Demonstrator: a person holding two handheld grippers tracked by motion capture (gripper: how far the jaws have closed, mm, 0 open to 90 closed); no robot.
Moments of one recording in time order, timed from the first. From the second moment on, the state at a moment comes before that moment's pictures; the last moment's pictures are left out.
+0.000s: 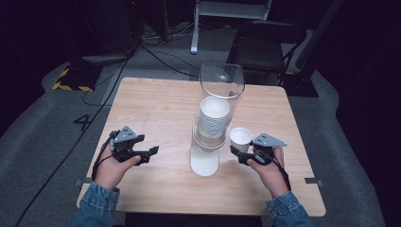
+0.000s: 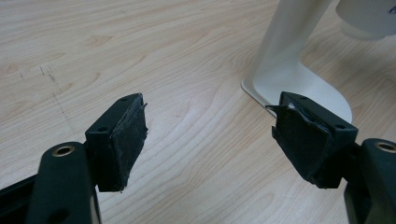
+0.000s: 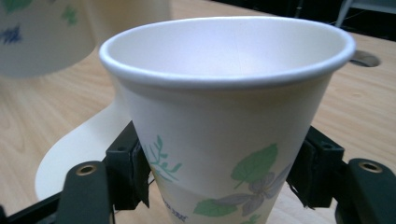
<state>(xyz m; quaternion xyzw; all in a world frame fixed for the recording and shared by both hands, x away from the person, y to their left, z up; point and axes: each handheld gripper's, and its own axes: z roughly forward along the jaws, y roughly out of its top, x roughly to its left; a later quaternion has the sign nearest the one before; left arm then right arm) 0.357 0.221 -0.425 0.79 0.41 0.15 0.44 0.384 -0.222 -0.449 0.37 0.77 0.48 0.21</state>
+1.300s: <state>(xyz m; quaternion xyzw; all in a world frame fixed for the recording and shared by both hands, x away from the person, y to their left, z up) 0.338 0.246 -0.438 0.79 0.44 0.16 0.40 0.447 -0.314 -0.448 0.46 0.72 0.43 0.28</state>
